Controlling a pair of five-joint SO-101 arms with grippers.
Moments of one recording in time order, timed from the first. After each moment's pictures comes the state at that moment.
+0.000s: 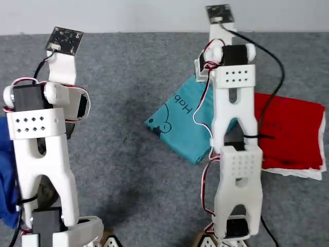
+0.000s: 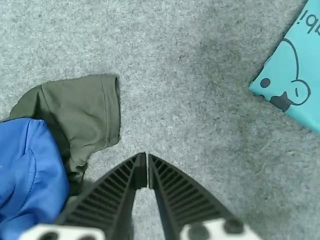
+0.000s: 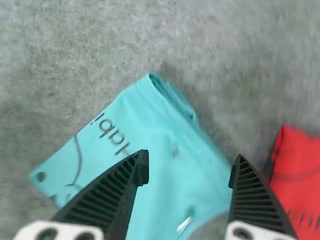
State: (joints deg) left arm -9.1 -10.8 -9.4 99.4 -6.8; right arm -8.4 41.1 -69.2 100.5 -4.3
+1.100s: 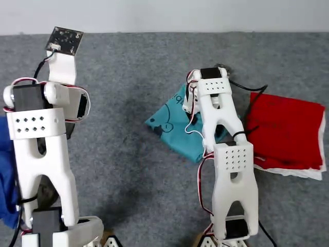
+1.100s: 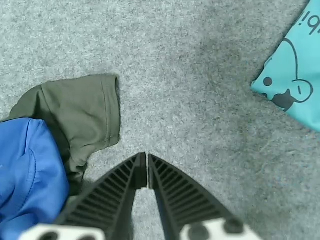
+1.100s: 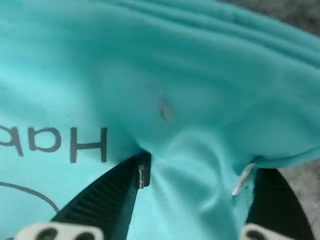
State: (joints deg) left arm -9.1 -10.8 -9.4 99.4 -6.8; right arm -9.6 56.4 -47.3 92.6 -40.0
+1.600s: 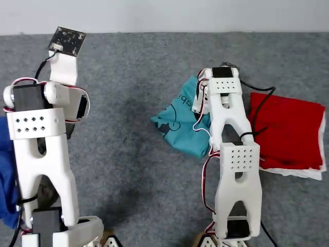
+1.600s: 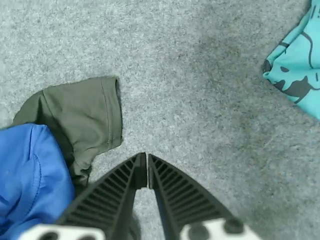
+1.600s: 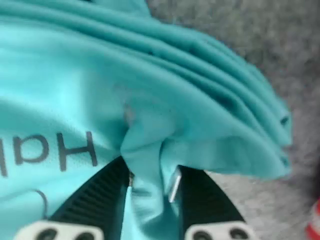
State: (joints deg) left arm -9.1 -10.8 -9.4 99.4 -10.3; right arm -6.2 55.6 -47.3 93.8 -25.8
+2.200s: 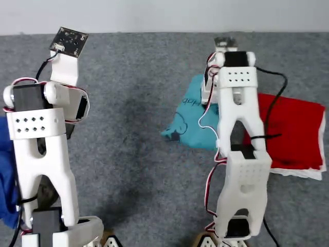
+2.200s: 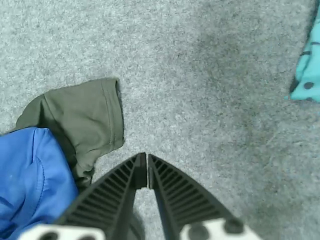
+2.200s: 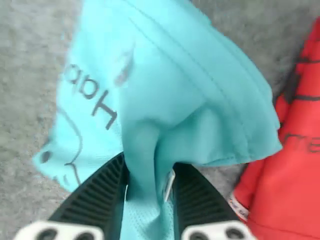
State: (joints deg) left arm -9.1 -10.8 -9.4 99.4 -11.4; right arm -5.1 33.9 -45.9 100.5 -2.8
